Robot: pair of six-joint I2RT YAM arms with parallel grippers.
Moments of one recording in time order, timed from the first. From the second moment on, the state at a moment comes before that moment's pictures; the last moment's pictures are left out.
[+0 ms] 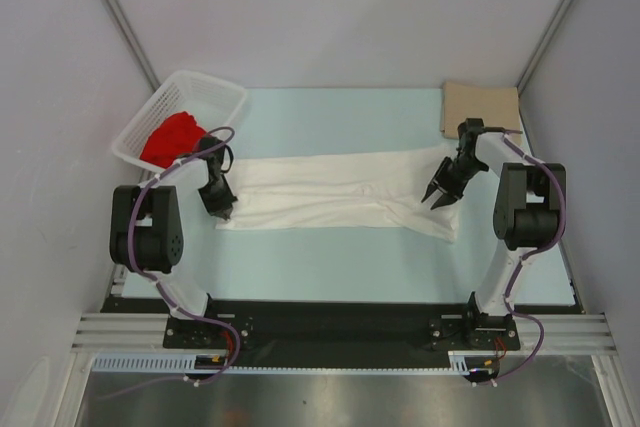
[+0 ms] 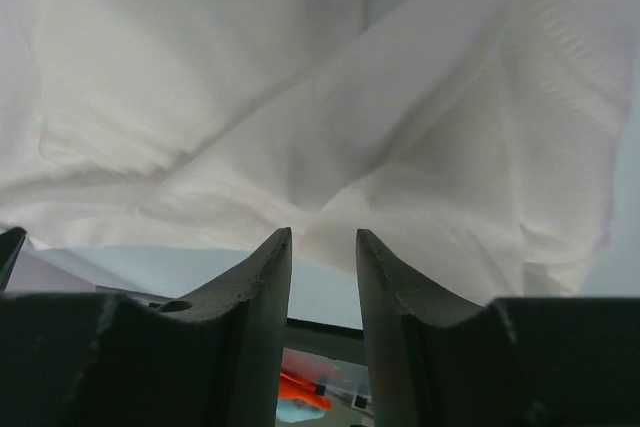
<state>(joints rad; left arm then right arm) -0.03 1.73 1.06 -0.70 -0.13 -0.50 -0.01 1.92 1.35 -0.93 -0.34 0.55</state>
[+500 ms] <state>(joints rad) -0.04 1.58 1.07 -0.77 -0.22 -0.50 -0.05 2.00 1.45 -0.91 -0.28 0.51</state>
